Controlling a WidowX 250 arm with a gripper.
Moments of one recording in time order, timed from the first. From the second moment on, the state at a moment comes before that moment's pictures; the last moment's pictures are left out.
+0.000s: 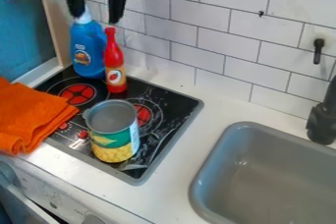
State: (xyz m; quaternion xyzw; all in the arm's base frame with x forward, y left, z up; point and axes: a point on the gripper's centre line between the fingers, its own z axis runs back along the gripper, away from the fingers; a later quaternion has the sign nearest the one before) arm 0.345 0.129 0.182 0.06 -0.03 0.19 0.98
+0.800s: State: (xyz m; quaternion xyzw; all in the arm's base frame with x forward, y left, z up) arm 0.228 0.068 0.189 0.04 0.08 0.00 1.00
